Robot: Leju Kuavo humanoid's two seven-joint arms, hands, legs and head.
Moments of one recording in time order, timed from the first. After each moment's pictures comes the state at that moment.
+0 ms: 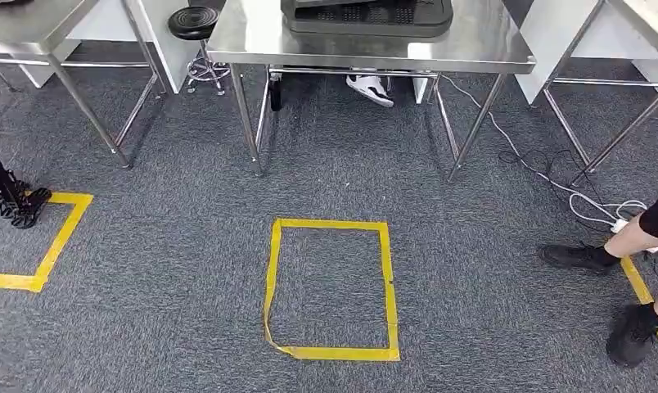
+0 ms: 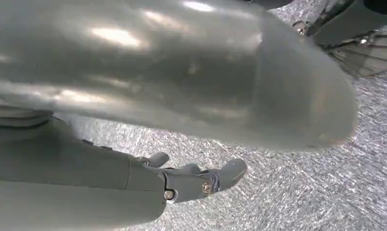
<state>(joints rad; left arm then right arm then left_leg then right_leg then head) -0.06 -0.11 0.89 -0.20 -1.12 0.13 -0.30 -0.01 0.10 -0.44 -0.20 0.93 -0.16 0.12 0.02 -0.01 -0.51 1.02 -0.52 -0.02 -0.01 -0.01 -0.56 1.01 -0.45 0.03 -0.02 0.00</state>
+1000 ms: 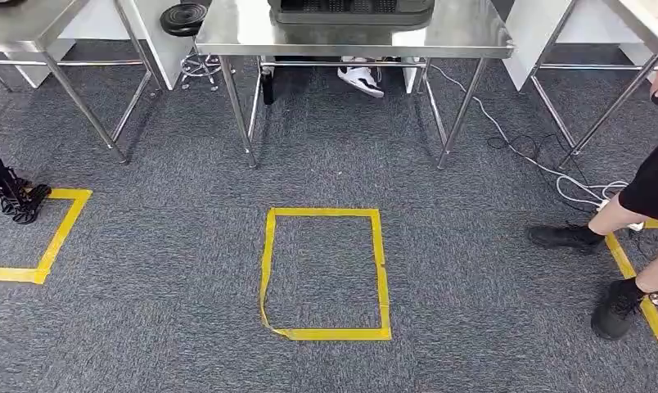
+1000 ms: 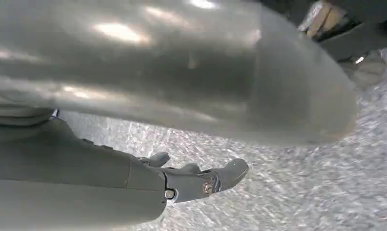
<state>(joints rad) -0.06 -0.12 0.90 -0.20 -1.12 0.13 -0.29 -0.01 0.09 -0.44 -0.20 0.92 -0.15 0.12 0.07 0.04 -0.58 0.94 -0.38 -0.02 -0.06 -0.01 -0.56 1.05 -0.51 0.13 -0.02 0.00</state>
